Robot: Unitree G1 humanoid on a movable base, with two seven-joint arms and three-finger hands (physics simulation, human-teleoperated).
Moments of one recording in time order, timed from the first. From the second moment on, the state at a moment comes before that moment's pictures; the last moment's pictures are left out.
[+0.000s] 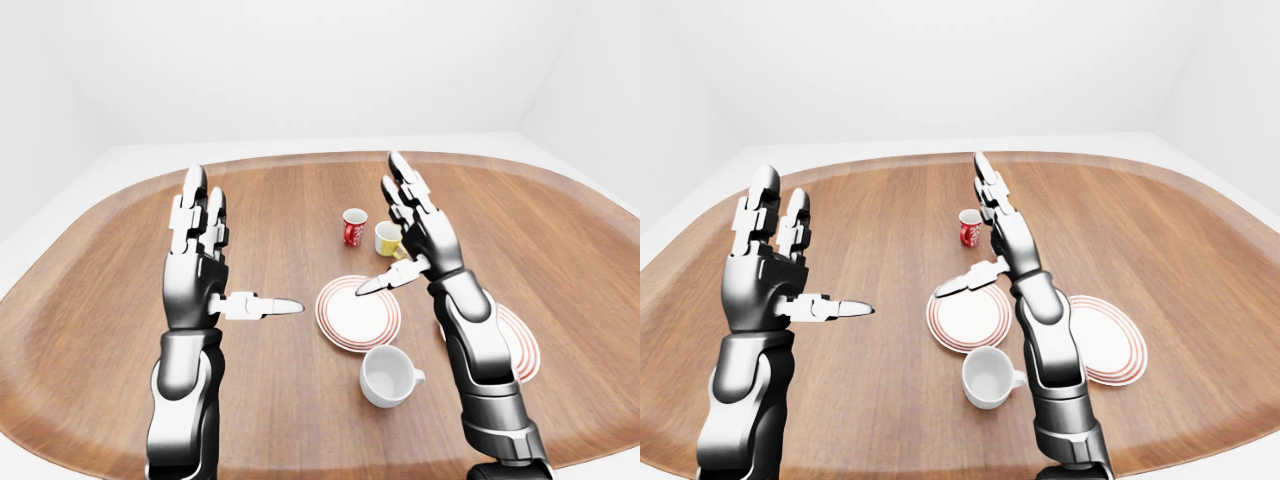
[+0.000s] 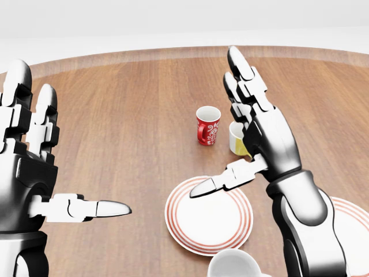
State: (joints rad) left arm -0.04 0.03 0.05 -0.57 -0.06 0.09 -0.05; right arm -0.33 -0.10 -0.01 -0.19 0.04 0.09 0.25
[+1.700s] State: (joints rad) left arm -0.04 0.03 0.06 -0.58 -0.06 0.09 -0.05; right arm 0.15 -0.09 0.12 -0.59 -0.61 0.09 0.63
